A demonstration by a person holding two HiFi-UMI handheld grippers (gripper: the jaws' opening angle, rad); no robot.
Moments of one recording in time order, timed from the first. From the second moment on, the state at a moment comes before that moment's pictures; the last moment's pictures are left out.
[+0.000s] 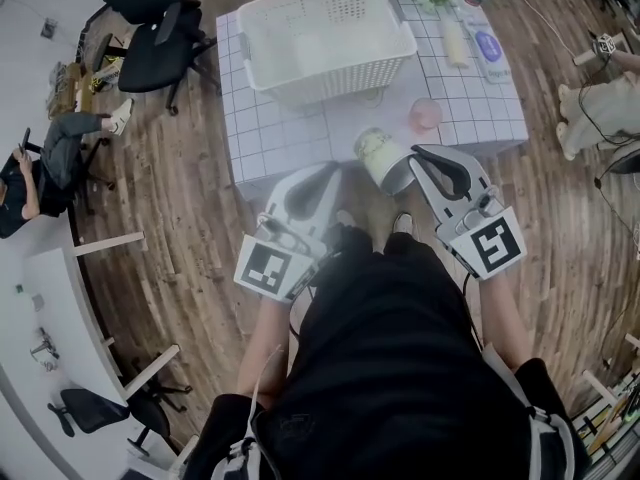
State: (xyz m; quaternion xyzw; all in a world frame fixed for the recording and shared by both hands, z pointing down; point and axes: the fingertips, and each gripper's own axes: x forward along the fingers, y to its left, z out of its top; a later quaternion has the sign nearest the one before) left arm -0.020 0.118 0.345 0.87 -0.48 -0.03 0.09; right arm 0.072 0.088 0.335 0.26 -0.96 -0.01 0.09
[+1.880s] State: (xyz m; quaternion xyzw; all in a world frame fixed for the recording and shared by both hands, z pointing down) left arm 0.040 0.136 0.330 0.86 -0.51 -0.02 0.09; right arm 0.121 0.108 0.338 0.24 -0.97 0.00 0.07
